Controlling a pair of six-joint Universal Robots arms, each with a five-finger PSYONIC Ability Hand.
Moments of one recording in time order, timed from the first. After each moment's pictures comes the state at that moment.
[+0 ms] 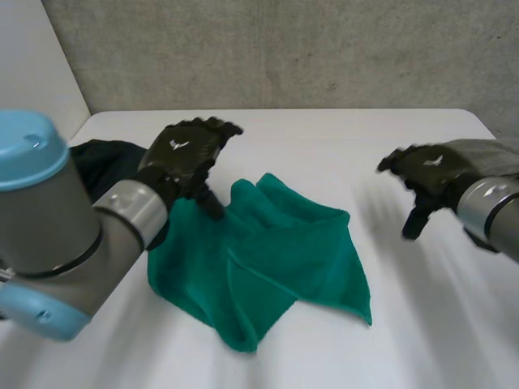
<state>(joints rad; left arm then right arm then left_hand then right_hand) 4.19 -1.81 -1.56 3.26 -1.47 3.20 1.78 -1.29 1.50 0.20 1.29 2.68 0.21 0.22 0.23 0.22 0.05 0.20 0.22 0.22 0.24 0.06</state>
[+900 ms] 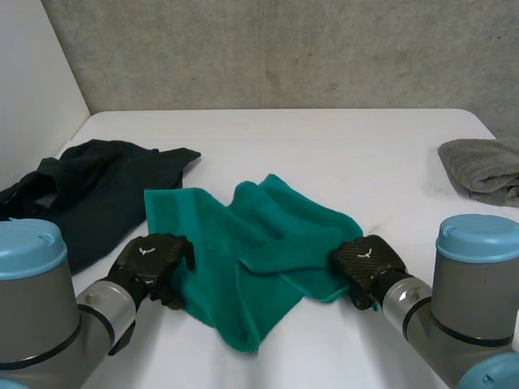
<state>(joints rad) 4.30 -1.81 -1.96 3.31 -1.50 3.21 2.02 -1.13 1.81 -0.17 1.44 2.70 0.66 0.65 0.64 0.65 0.47 0.69 1.00 1.14 1.15 0.95</state>
